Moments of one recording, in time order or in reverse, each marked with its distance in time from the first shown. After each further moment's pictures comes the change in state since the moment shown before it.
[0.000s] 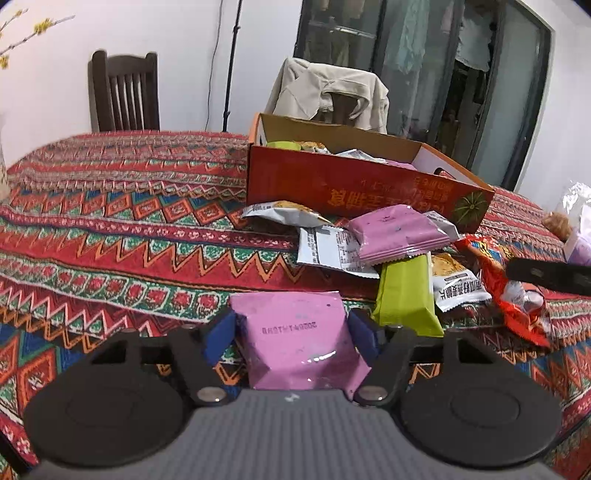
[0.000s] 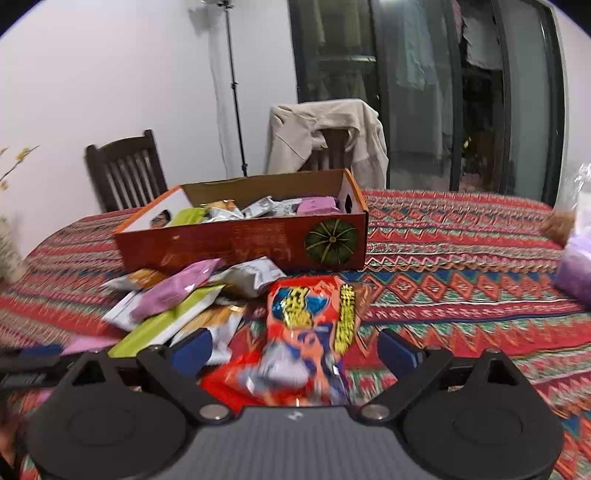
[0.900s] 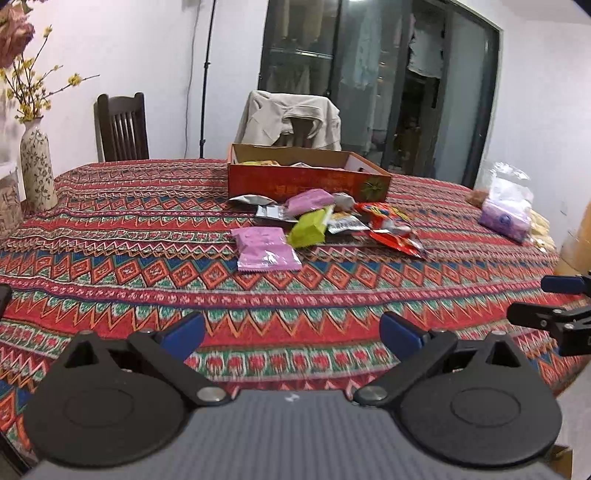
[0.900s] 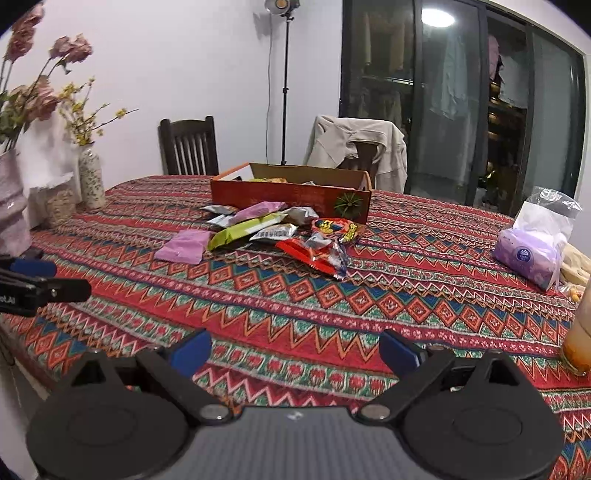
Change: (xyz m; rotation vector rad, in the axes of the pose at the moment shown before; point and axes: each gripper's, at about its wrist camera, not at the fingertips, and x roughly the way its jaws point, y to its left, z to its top) left arm -0.191 -0.024 -0.083 0.077 -0.069 -0.065; right arm -0.230 0.017 -0.113 -0.187 -0.029 0.049
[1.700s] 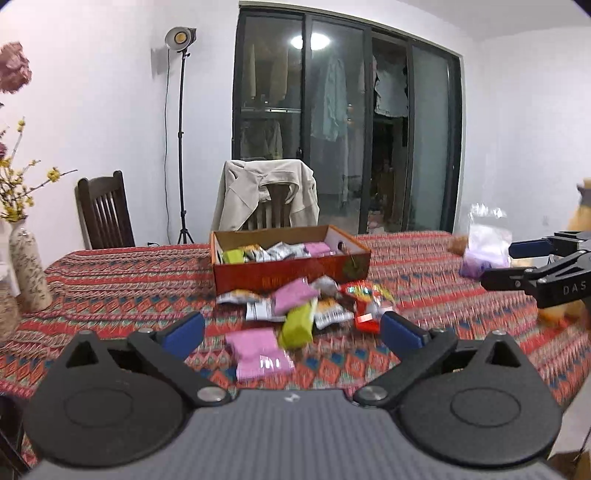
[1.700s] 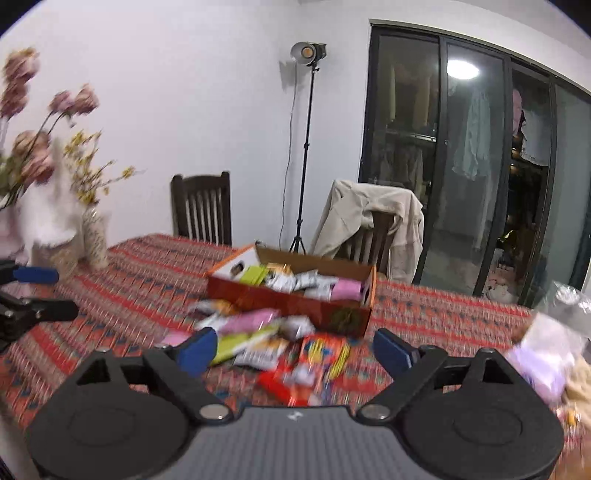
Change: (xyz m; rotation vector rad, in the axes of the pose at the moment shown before) left arm -0.046 -0.018 0.059 0.134 -0.195 -0.039; right arm 0.002 -0.025 0.101 -0.092 -0.146 0.054
